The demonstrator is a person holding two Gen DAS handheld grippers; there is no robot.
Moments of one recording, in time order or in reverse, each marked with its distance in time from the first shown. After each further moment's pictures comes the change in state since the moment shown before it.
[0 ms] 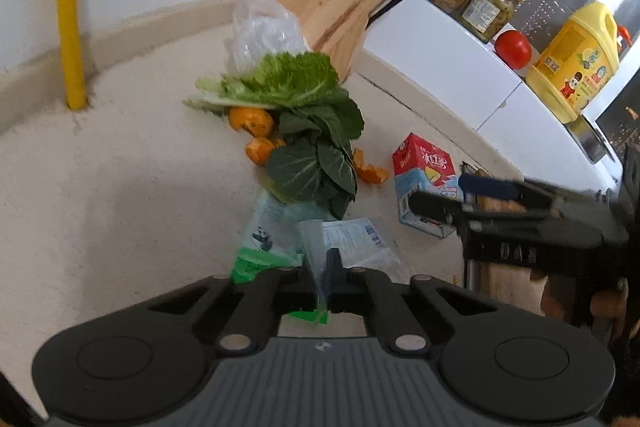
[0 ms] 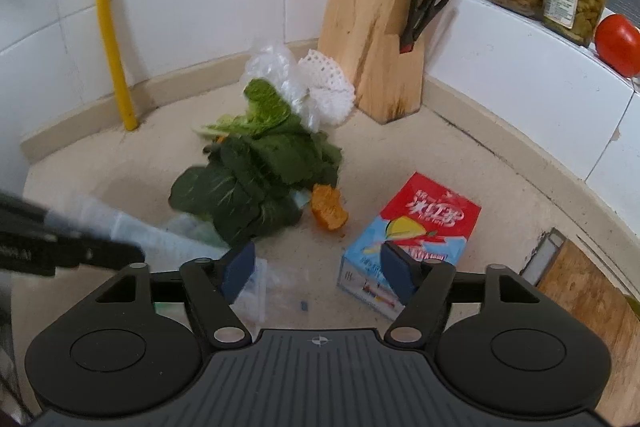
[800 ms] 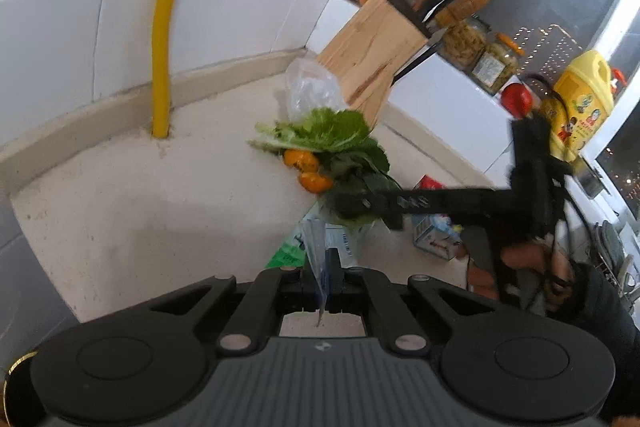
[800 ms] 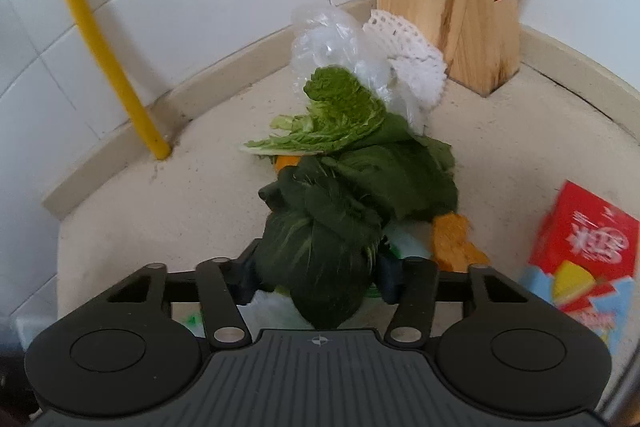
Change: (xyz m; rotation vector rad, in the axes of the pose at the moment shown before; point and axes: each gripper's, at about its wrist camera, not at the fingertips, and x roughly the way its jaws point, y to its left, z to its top) left arm -0.074 0.017 -0.012 -0.047 -0.137 0.055; right arm 0.077 0.029 0.039 0.156 0.133 0.222
